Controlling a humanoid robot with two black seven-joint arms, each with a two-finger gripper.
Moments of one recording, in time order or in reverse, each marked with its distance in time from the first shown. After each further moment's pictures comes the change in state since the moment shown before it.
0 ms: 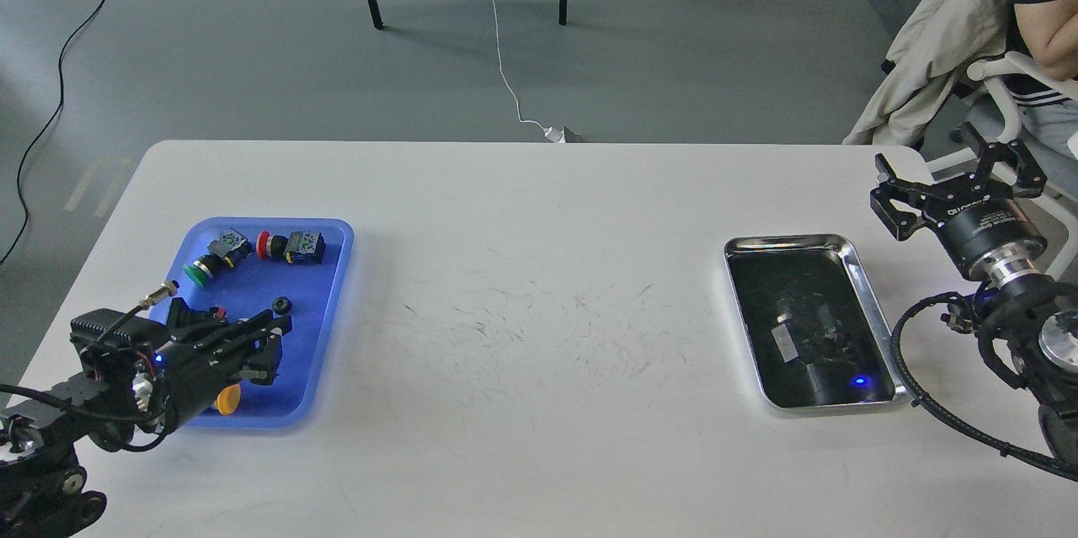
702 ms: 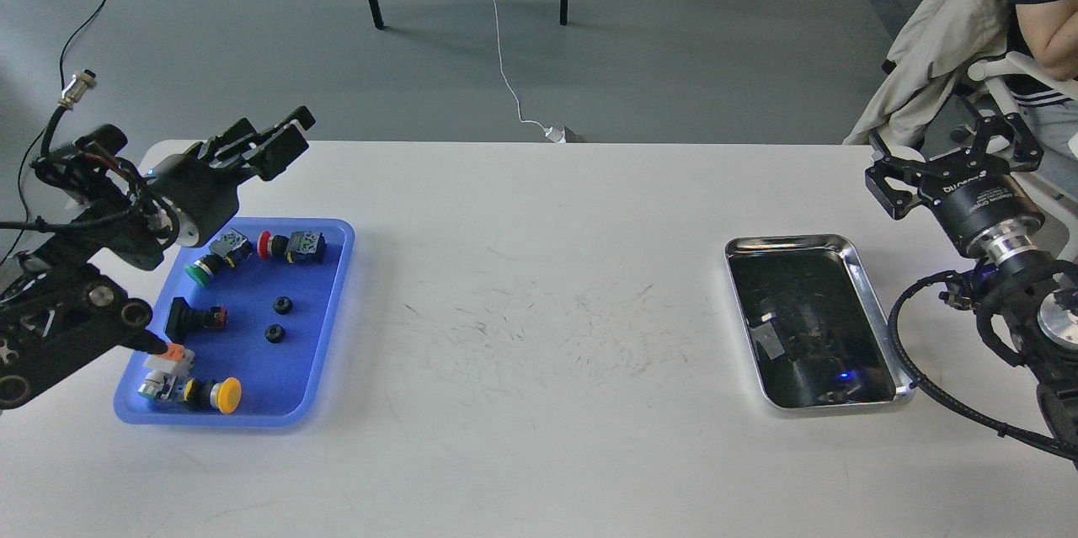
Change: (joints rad) left arm -0.359 -0.141 -0.188 -0.036 -0.613 -0.022 0.034; right arm 0.069 -0.004 -0.014 0.001 -0.039 0.000 -0.005
